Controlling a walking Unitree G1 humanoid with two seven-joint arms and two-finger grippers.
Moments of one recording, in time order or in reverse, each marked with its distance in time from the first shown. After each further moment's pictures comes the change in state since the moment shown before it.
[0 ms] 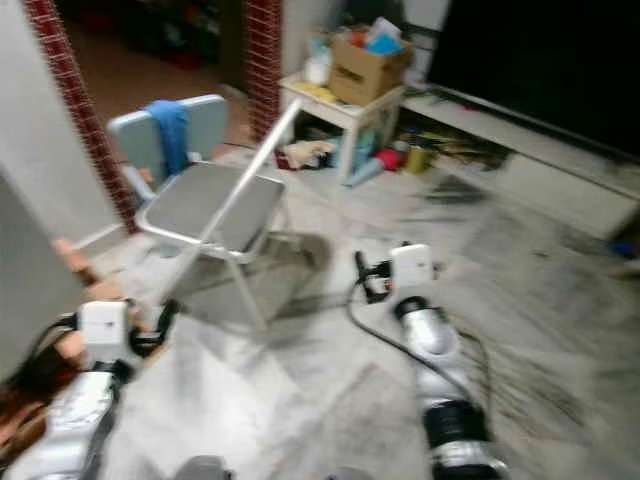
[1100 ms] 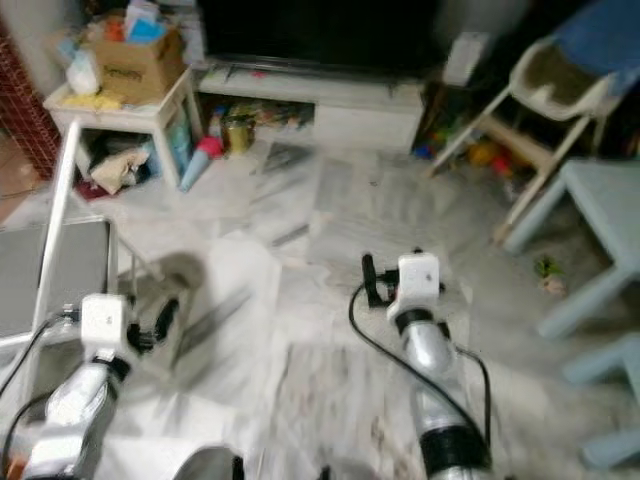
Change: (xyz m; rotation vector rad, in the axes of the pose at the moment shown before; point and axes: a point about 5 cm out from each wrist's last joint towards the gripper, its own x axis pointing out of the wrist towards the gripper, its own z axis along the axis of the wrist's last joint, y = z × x) left arm 0.013 -0.002 0.010 0.008 -0.032 -0.052; right arm -0.027 -0.021 -0.008 0.008 0.006 -0.189
